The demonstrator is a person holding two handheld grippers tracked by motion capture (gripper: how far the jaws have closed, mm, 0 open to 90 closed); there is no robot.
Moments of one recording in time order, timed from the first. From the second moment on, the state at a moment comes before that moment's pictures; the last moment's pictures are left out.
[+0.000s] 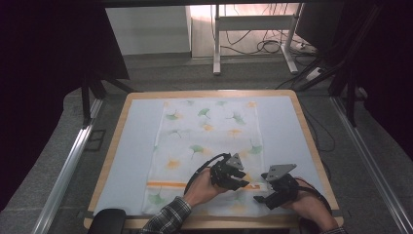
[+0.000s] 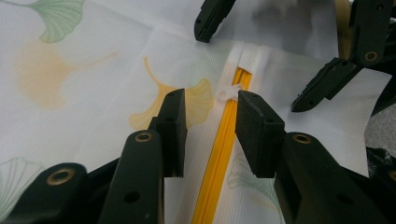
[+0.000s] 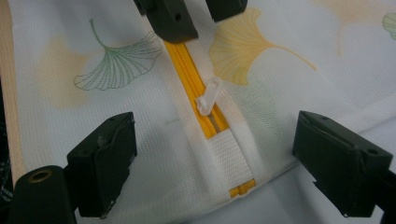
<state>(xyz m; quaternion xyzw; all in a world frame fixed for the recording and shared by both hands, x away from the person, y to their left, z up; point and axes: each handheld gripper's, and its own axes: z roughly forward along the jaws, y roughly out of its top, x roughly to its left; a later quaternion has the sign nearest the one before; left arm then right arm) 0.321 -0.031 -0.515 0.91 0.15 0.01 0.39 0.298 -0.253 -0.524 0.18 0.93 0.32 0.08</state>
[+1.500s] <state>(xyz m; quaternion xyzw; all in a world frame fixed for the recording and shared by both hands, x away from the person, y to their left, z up) 0.325 -0.053 -0.526 0.92 0.12 -0.03 0.37 0.298 -0.253 -0.524 0.18 0.92 0.33 0.08</state>
